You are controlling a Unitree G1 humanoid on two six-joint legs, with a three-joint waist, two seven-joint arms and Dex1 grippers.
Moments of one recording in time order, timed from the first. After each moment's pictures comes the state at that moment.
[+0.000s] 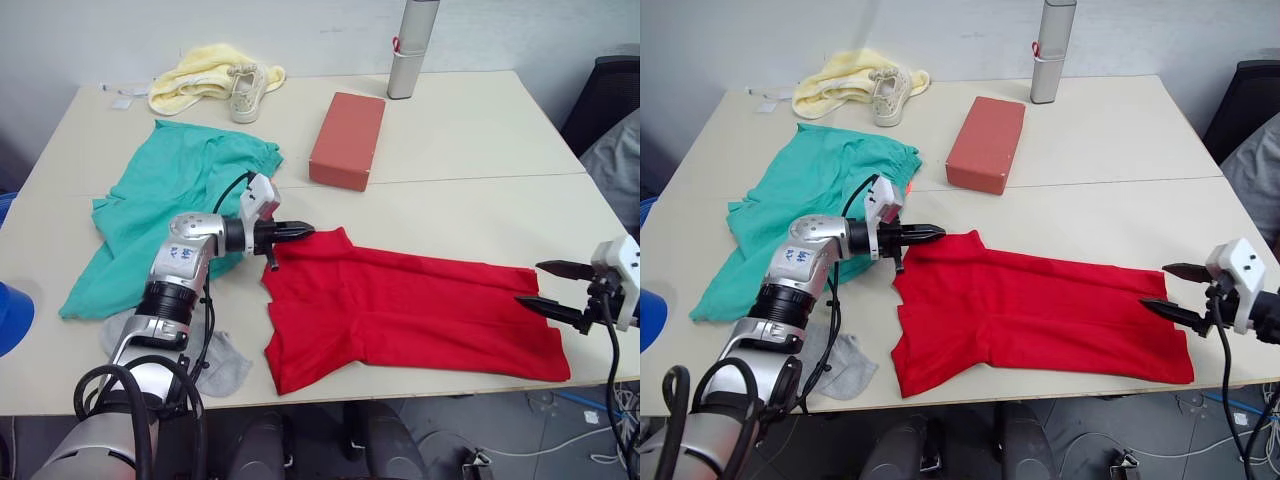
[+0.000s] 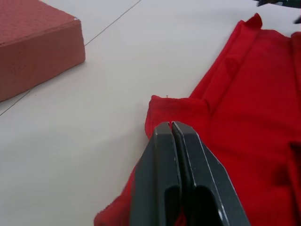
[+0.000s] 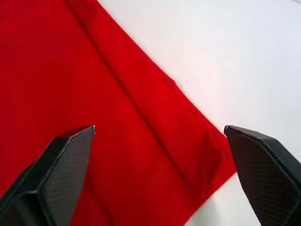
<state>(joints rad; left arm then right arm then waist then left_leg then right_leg) -0.80 0.40 -0.08 0.55 -0.20 0.21 -1.08 -0.21 -0.99 -0.30 0.44 0.35 0.16 1.28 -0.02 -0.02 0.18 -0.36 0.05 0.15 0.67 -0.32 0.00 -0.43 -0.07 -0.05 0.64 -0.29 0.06</state>
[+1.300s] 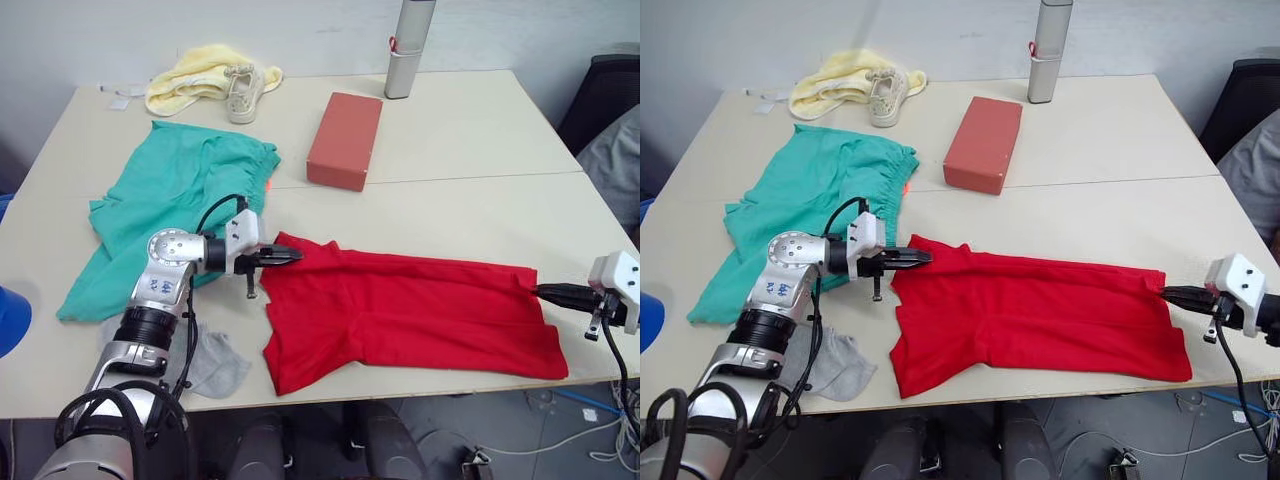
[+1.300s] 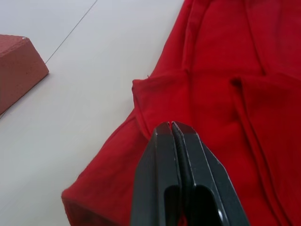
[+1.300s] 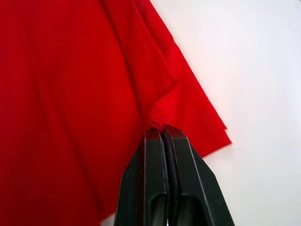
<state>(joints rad) -0.66 0.49 -0.10 0.52 -0.16 -0.18 -1.20 -0.28 -1.01 -0.24 0.77 0.26 -0.40 1.40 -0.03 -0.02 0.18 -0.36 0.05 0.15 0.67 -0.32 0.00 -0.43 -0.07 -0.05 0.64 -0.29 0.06</state>
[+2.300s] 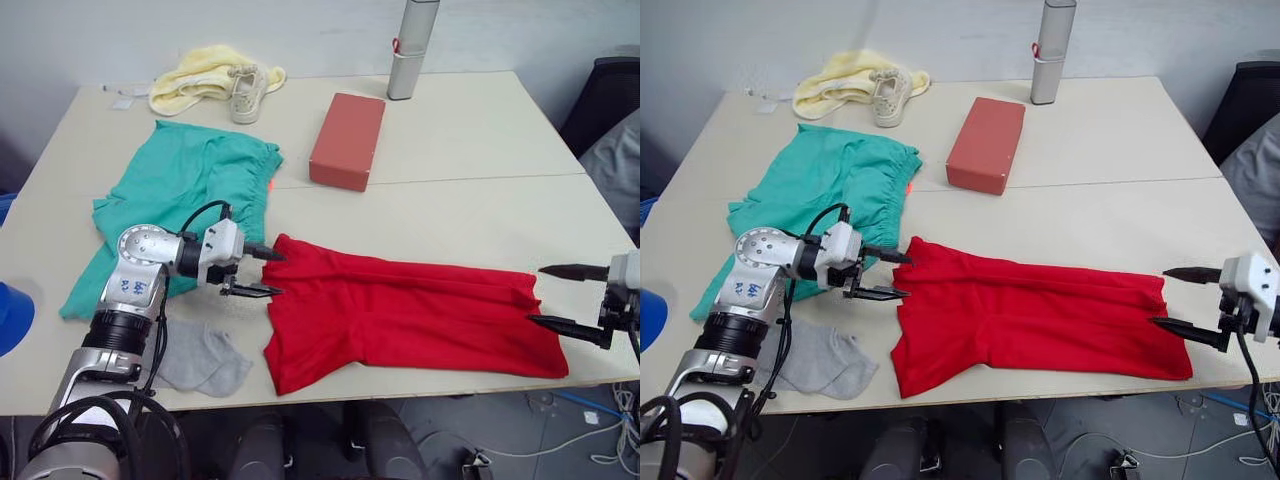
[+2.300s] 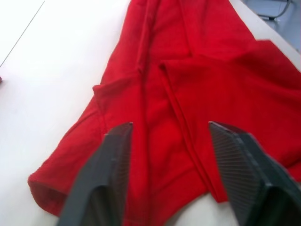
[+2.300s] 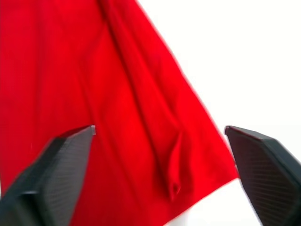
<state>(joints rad) -0.63 0.59 -0.10 0.37 -0.26 -0.04 -1.39 -0.15 -1.05 -0.30 0.46 0.45 -0.12 1.46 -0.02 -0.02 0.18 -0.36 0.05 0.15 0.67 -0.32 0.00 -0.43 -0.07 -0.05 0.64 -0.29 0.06</state>
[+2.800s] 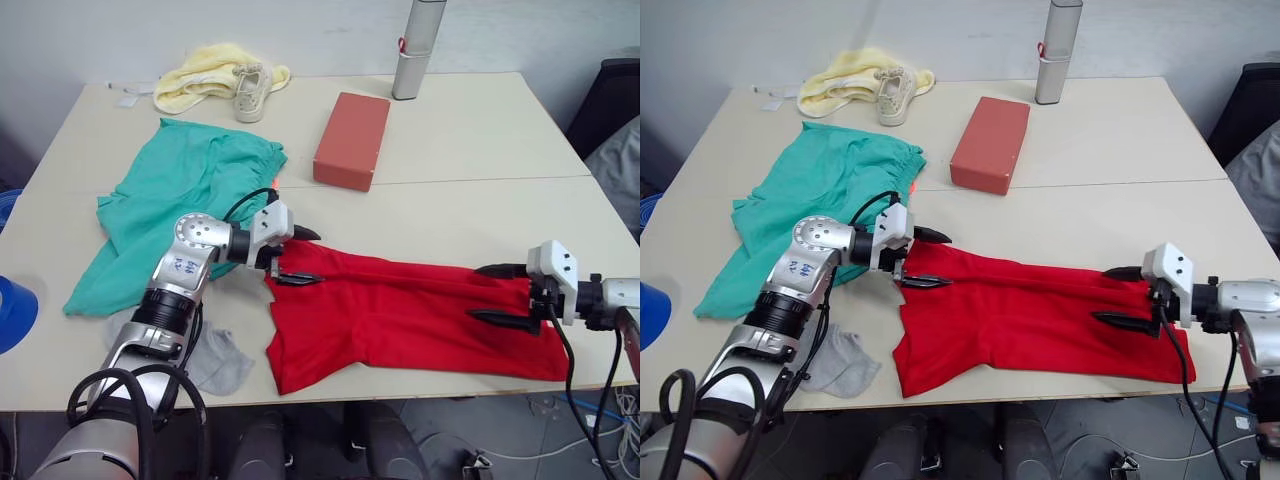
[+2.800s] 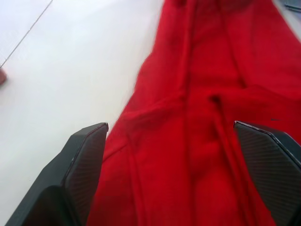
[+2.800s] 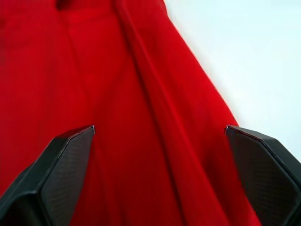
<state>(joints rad) -0.78 0.43 -0.20 0.49 -0.15 0.08 -1.20 -0.26 -0.92 -0.11 0.27 0.38 0.13 1.35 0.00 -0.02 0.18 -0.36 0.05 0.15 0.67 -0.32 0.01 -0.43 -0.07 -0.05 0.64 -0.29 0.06</state>
